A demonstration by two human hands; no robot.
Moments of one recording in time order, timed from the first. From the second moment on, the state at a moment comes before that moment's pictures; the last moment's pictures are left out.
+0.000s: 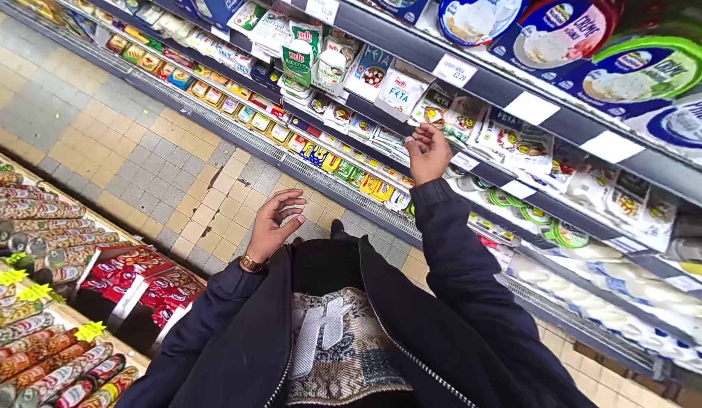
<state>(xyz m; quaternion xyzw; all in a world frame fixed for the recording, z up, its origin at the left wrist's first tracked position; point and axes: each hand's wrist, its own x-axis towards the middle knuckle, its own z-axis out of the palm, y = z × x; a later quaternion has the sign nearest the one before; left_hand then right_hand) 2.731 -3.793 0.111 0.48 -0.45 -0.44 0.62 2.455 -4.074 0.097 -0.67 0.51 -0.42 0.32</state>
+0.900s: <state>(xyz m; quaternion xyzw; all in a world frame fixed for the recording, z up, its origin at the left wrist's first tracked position) 2.750 -3.710 0.113 0.36 -0.53 -0.54 0.55 2.488 -3.709 0.103 -0.56 0.41 -0.52 0.49</state>
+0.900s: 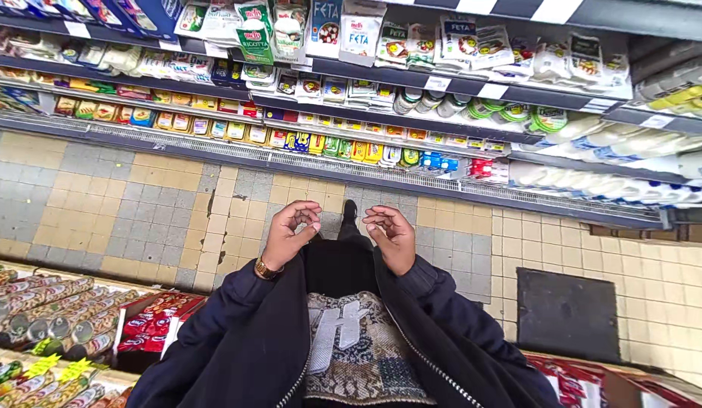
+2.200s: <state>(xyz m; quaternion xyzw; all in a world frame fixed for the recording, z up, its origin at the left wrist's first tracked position) 2.685 -4.024 0.123 0.52 -0.56 -0.45 0.46 2.389 -3.866 0.105 -0.56 0.42 -0.52 0.48</state>
